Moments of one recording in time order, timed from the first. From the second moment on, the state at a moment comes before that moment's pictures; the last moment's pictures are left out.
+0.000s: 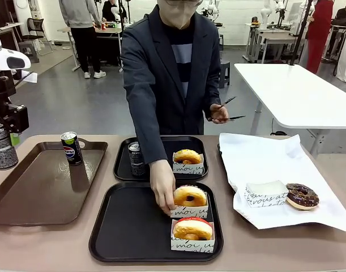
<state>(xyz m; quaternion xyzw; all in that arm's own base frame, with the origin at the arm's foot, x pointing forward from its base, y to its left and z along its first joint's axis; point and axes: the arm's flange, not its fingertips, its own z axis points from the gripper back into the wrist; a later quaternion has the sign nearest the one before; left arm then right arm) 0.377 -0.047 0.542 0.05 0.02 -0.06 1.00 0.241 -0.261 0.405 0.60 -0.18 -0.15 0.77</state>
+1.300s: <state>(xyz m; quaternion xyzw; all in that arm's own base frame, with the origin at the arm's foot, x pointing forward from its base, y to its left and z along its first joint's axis) 0.362 -0.303 0.492 0.02 -0.03 -0.34 0.94 0.241 -0.262 0.405 0.60 -0.18 -0.15 0.77</state>
